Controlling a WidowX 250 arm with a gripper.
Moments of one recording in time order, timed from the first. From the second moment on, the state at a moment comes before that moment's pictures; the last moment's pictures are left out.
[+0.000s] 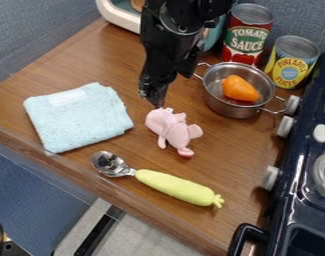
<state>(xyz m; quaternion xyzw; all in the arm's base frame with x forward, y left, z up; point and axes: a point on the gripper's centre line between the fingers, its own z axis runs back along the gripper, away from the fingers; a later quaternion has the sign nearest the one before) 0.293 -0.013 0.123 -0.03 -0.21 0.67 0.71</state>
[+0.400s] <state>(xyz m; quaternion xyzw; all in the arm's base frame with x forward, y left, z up) 0.277 0.029 0.133 -0.04 -0.17 0.72 0.67</state>
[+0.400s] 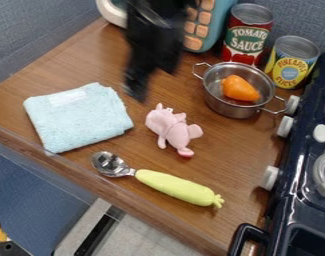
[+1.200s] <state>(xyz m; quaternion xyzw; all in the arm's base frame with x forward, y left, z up) 0.210 0.114 0.129 0.01 -0.17 0.80 0.57</state>
